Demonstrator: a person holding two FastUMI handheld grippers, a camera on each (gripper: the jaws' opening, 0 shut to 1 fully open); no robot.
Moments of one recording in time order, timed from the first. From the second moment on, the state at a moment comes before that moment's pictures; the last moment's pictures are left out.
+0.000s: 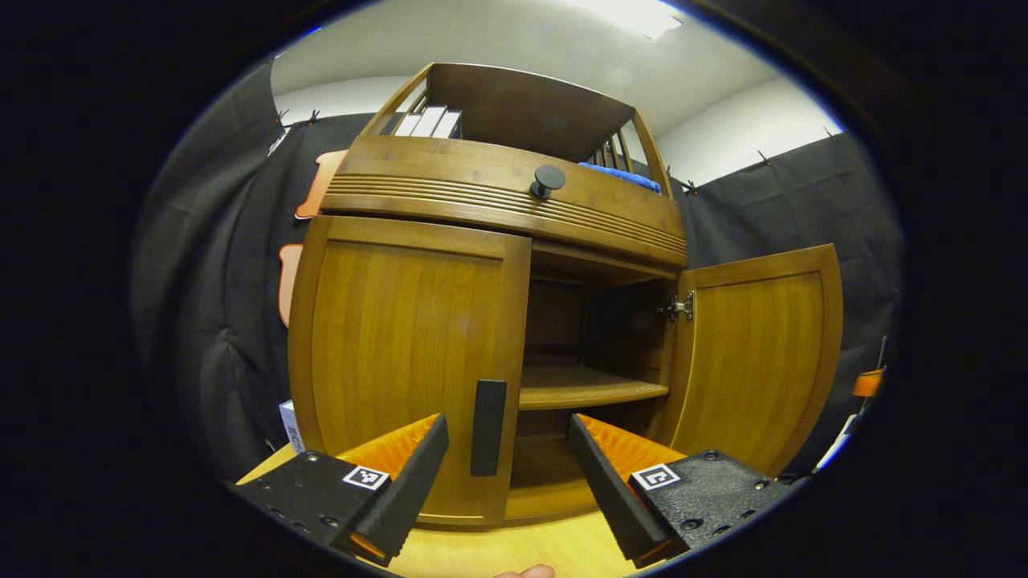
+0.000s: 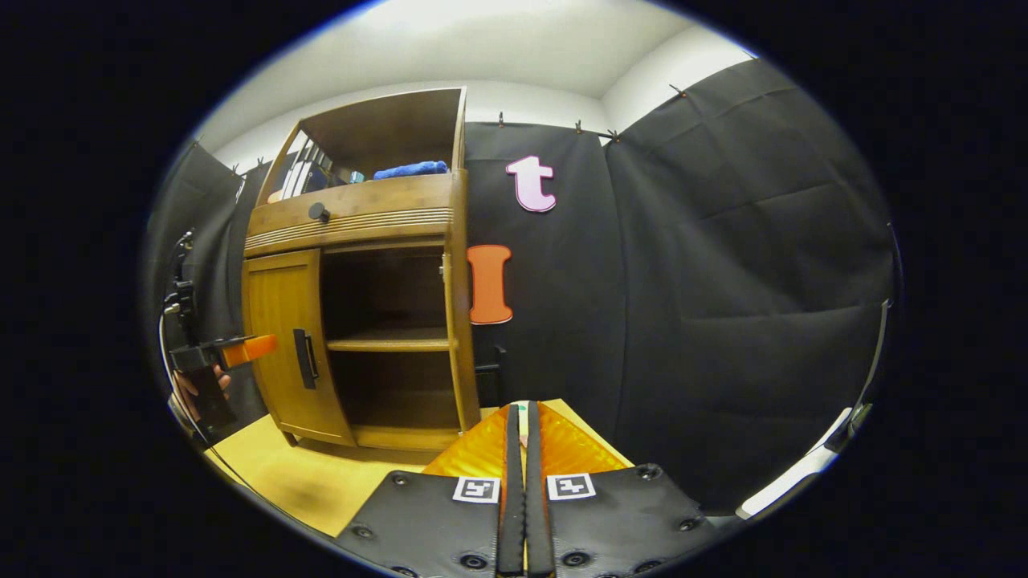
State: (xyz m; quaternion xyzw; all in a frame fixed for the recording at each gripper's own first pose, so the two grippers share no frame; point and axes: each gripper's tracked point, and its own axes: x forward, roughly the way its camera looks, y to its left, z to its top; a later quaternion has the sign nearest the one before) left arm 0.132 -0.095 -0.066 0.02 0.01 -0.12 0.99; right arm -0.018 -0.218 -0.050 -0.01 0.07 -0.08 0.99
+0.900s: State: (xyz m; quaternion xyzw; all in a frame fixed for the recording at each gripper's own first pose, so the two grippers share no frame) left arm 0.221 -0.084 -0.115 0.02 0.04 -0.07 1.00; right arm -0.008 -0.082 -0.056 -0.02 0.08 -0.03 1.00
